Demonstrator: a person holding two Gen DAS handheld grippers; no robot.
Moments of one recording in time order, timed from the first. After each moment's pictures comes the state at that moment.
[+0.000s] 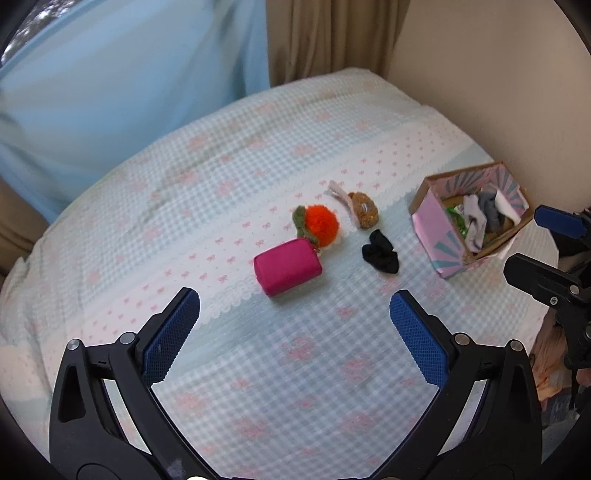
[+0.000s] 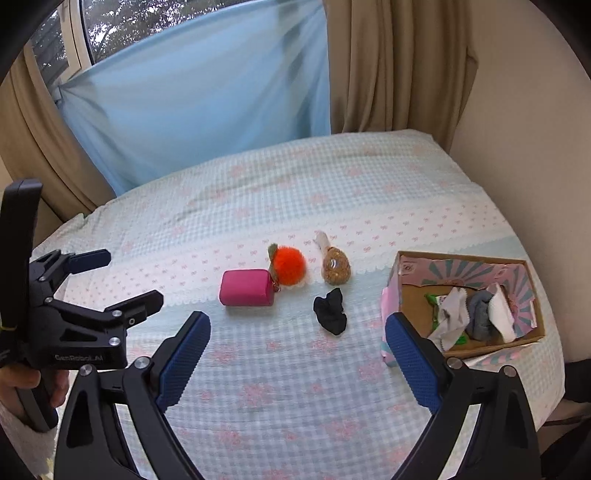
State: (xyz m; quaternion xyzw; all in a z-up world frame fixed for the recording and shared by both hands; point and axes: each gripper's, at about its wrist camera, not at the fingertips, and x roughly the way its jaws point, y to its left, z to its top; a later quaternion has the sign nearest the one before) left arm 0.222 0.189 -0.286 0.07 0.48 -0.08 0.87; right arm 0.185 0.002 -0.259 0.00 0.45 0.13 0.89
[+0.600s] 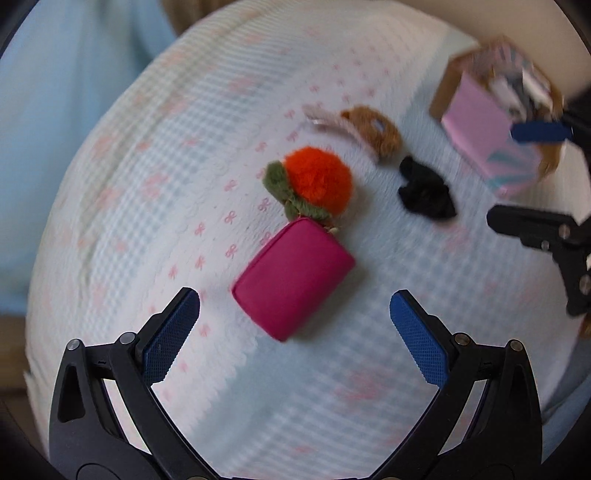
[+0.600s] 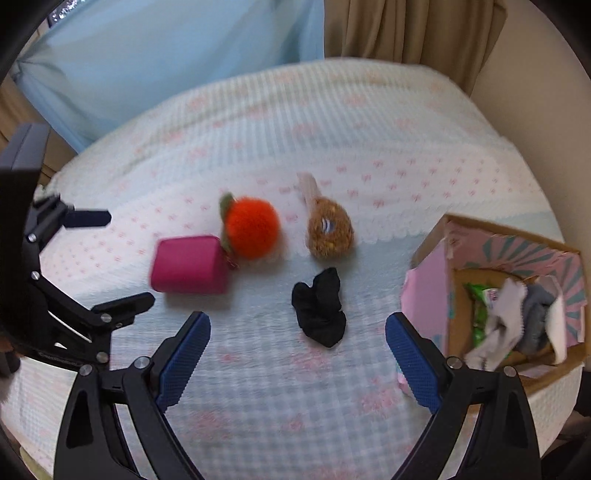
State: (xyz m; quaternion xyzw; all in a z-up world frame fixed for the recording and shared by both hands) left arm 0.336 0.159 -0.445 0.25 0.55 -0.20 0.77; right arm 0.293 0.018 -0.408 -0.02 0.54 0.11 0.83
